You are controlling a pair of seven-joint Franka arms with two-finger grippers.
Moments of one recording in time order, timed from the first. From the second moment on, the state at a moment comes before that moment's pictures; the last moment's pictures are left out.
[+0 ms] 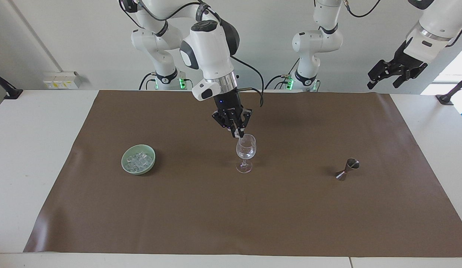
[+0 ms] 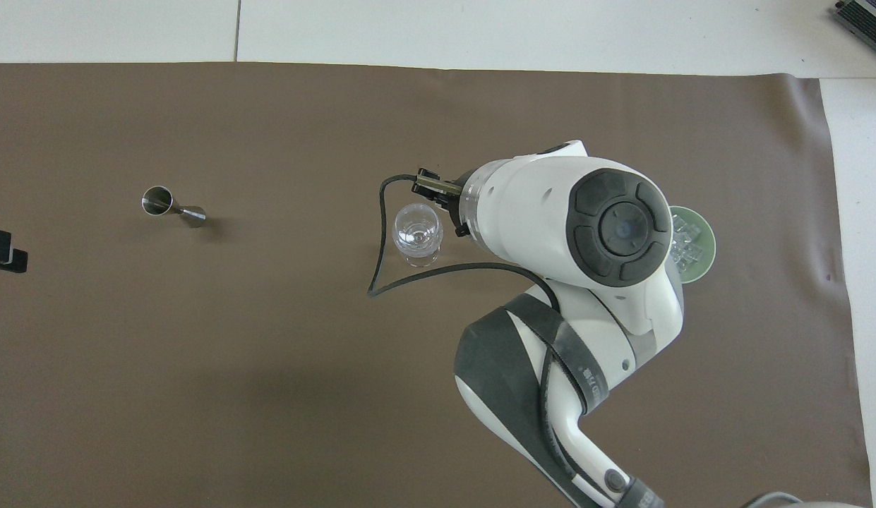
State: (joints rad) left arm 0.04 -0.06 0.00 -1.53 -0.05 1.39 -0.01; right arm 0.09 0.26 0.52 -1.65 -0.12 2.30 0.96
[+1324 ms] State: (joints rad) left arm 0.04 -0.06 0.00 -1.53 -0.05 1.39 -0.01; right arm 0.11 0.34 0.55 -1.65 -0.24 2.34 1.06
